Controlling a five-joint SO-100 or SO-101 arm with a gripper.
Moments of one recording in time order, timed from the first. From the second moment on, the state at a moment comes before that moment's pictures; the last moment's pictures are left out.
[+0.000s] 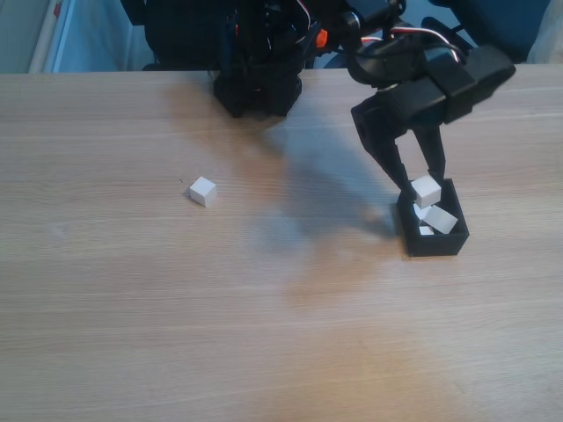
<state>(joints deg) -36.7 117.0 122.1 33.7 -69.9</state>
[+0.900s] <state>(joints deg) -38.2 113.3 116.1 45.2 -62.5</state>
